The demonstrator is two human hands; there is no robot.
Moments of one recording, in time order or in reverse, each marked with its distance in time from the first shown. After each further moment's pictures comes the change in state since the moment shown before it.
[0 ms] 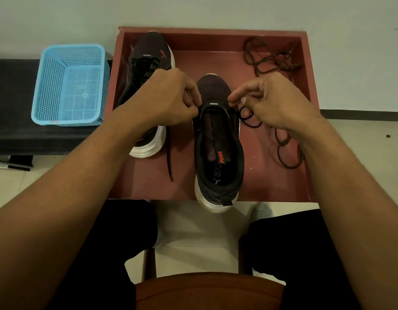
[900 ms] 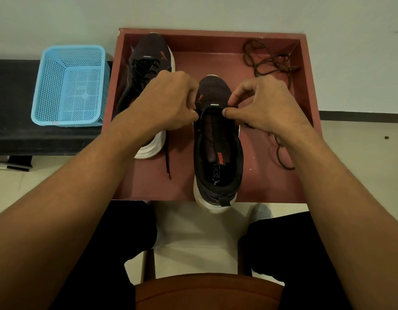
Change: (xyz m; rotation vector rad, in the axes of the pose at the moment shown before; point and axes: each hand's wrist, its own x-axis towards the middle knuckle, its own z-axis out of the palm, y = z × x) left_hand -0.002 0.005 0.004 0.094 0.055 -0.005; right_hand -0.005 -0.012 0.013 -0.013 0.099 0.054
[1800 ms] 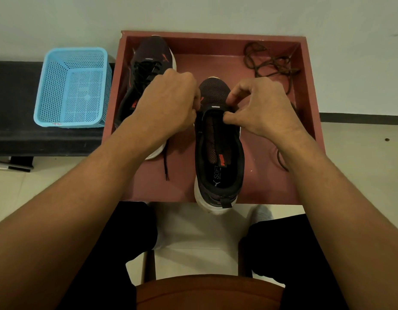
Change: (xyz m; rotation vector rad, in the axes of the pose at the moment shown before) left_hand 0.003 0.002 0.006 0.241 0.084 -0.015; right_hand 0.005 -0.002 0.008 -0.114 0.071 -0.032
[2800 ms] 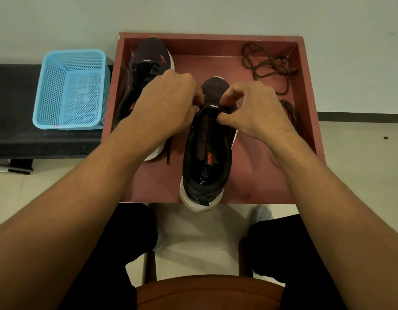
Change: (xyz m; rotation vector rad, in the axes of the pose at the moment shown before) left_hand 0.000 0.002 0.001 -0.032 0.007 0.028; right_hand 0.001 0.001 0.010 0.017 -0.004 -0.021
